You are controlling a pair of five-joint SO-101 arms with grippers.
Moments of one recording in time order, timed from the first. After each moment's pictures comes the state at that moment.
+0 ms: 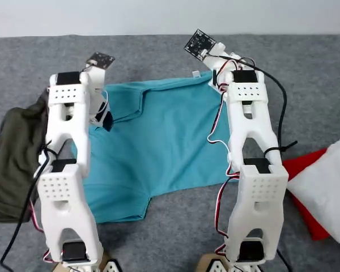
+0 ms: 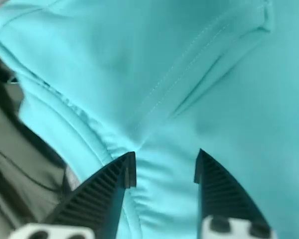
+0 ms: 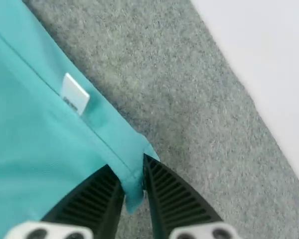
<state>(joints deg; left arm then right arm) -8.1 42.6 -32.3 88.0 -17.2 -4.6 38.2 -31.9 48.2 49.8</state>
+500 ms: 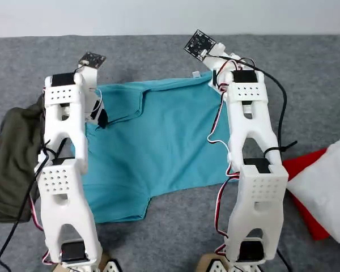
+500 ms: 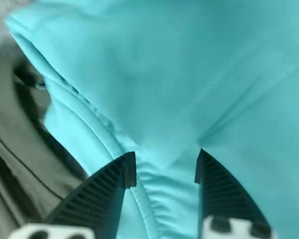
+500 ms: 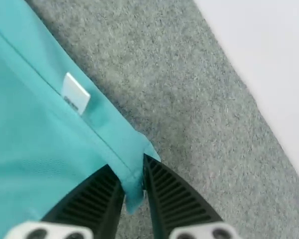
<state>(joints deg) -10.7 49.7 -41.6 88.0 -16.1 -4.6 38.2 -31.9 48.5 49.8</state>
